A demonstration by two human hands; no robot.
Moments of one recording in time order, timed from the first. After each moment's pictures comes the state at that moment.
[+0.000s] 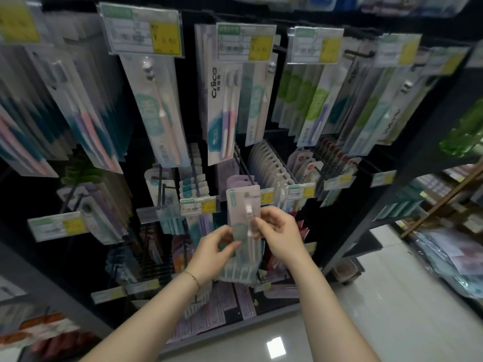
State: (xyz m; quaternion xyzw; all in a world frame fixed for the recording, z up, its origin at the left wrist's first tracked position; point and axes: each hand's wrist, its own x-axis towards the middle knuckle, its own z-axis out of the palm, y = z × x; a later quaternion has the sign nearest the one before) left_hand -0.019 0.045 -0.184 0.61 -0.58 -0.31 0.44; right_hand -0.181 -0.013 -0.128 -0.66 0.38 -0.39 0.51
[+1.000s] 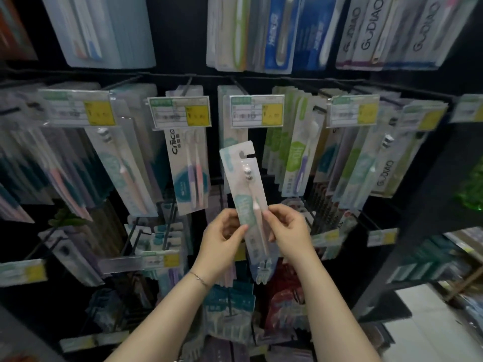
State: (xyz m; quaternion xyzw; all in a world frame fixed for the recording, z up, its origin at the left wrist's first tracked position) left_hand -0.094 -0.050 -0.070 0.56 -0.51 -0.24 0.61; right_hand -0.227 -0.128 -0.056 -0.67 0.33 -0.45 0.48
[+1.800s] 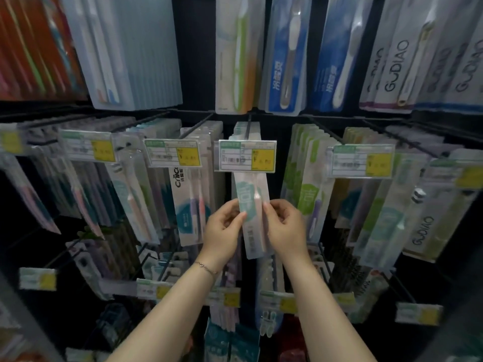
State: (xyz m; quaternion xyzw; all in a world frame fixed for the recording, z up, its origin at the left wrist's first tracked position) left_hand -0.088 -0.116 -0.017 0.55 -0.43 -0.17 0.69; right_hand -0.188 -0.201 -0.012 -0.70 0.25 -0.51 0.43
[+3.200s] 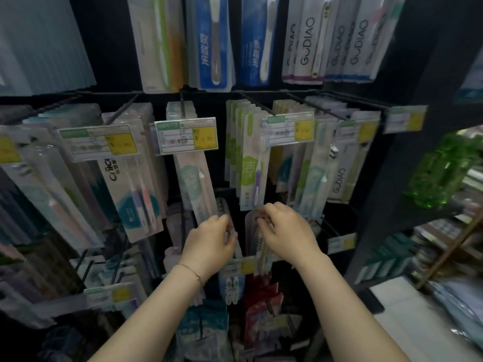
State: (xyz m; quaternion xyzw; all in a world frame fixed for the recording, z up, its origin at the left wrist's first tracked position) left_hand -0.127 -0.114 -0.041 0.72 -0.65 -0.02 0.25; right_hand -0.298 -0.183 -0.026 -0.87 0.41 -0.28 0.02
